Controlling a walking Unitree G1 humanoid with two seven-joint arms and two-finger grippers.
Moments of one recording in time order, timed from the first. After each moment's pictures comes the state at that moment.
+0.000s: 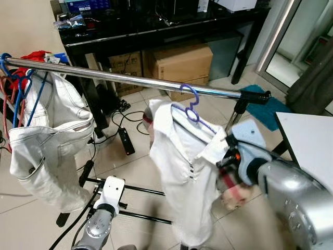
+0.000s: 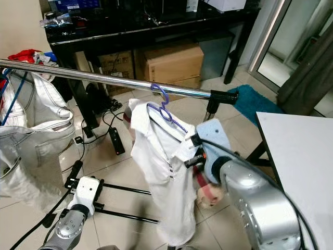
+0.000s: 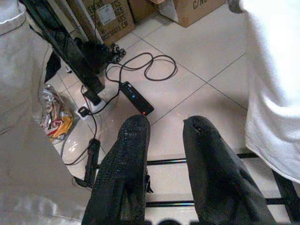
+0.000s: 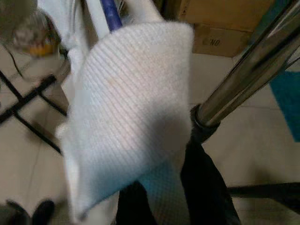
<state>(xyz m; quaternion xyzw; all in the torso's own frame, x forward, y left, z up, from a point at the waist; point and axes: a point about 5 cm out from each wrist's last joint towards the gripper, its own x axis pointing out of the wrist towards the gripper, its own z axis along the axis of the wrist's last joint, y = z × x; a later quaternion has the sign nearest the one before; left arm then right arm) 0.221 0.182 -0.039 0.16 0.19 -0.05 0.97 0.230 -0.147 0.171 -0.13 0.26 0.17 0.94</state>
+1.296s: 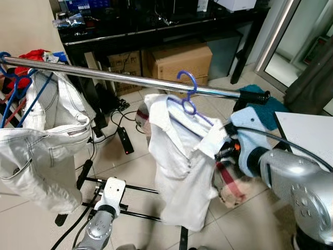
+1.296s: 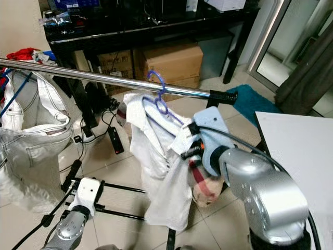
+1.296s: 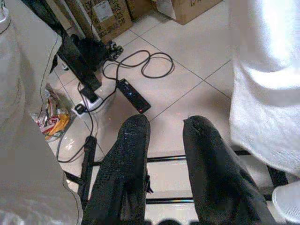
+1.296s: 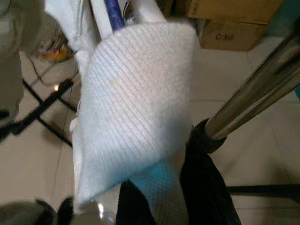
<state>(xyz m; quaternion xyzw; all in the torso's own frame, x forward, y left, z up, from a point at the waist) 0.219 0.179 -0.041 0.15 0.19 -0.05 0.97 0.238 -0.139 0.198 -0.08 0.26 0.18 0.95</state>
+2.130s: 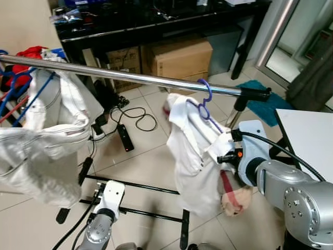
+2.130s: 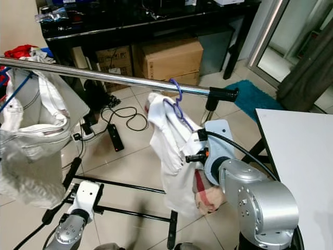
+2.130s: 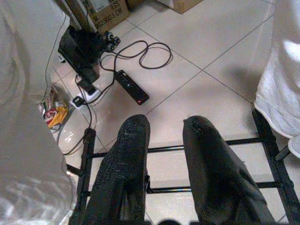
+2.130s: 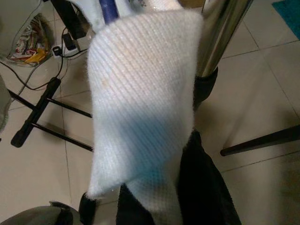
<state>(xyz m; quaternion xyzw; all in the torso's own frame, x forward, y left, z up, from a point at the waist) 0.212 0.181 -0.045 0.16 0.20 -0.05 0.97 0.230 -0.147 0.167 -0.01 0.32 0.10 0.94</state>
